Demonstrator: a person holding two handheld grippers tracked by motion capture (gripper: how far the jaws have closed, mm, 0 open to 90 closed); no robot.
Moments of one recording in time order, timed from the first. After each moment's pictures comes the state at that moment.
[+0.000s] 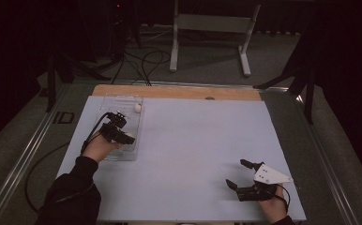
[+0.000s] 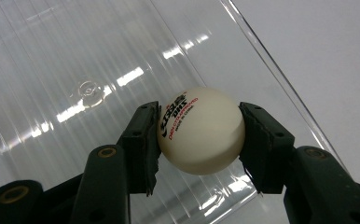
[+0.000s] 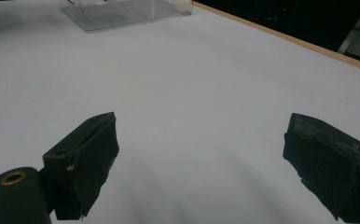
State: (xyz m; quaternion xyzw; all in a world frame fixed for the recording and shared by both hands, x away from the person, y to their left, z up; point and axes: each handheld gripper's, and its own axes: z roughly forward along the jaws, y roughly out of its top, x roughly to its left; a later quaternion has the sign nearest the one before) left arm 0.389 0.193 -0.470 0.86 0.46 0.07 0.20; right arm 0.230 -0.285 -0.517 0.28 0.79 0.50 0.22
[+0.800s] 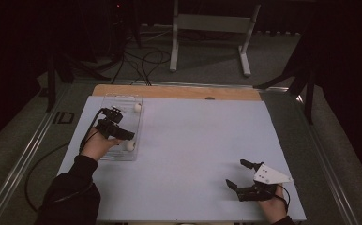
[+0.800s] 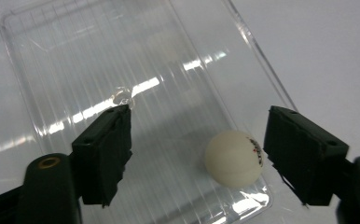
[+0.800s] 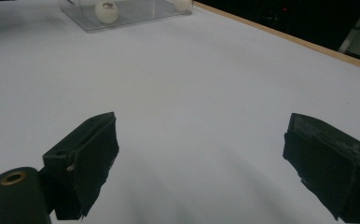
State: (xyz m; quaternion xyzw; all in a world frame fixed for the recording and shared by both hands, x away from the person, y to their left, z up) left arm 0.389 0.197 -0.452 0.83 0.51 0.11 0.22; right arm 0.231 -0.284 -0.517 0.28 0.79 0.50 0.22
